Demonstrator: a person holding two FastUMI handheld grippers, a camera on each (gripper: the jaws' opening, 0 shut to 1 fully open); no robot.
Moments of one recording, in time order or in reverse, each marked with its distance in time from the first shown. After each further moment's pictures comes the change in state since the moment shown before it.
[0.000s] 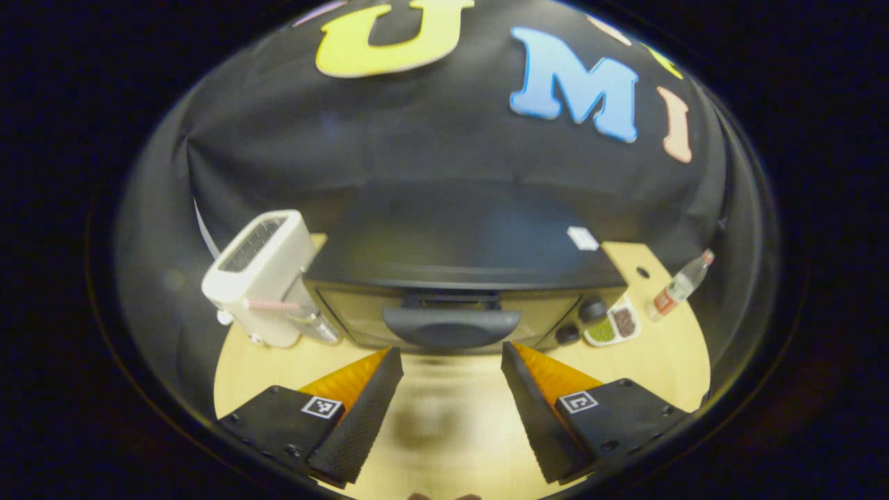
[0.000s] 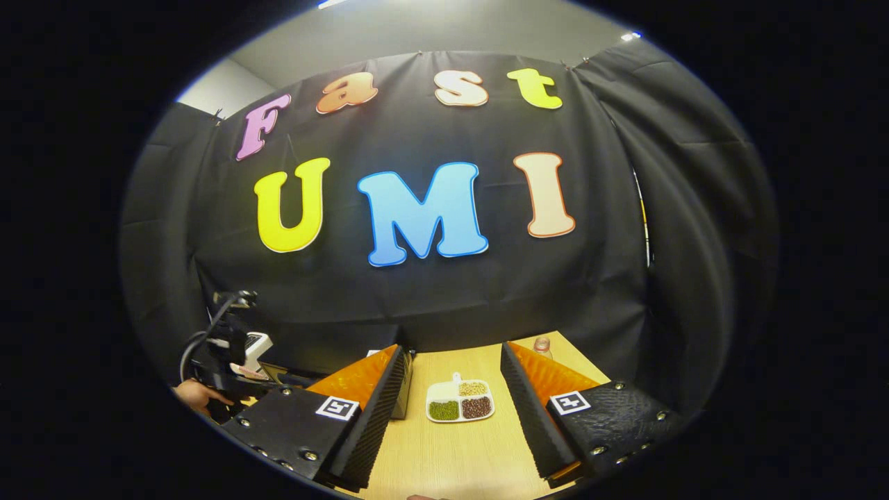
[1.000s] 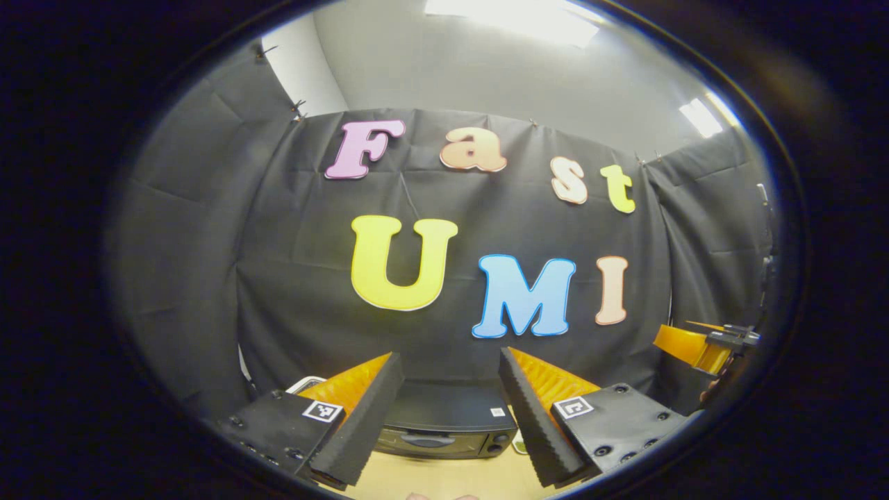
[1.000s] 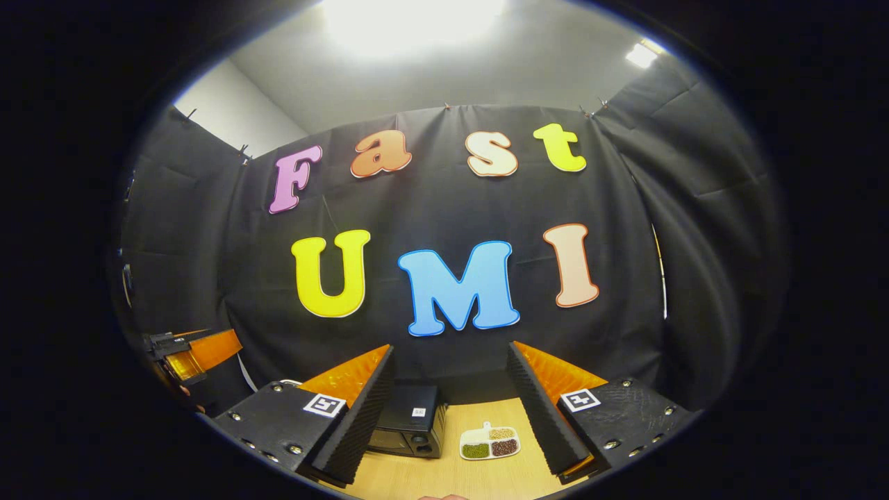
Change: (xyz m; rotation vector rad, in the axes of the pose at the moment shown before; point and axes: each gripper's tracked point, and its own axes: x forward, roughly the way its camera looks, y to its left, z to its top) left arm -0.257 -0.017 0.192 -0.029 -0.646 -0.036; right arm -0.047 0.059 0.110 0.000 -0.212 0.079
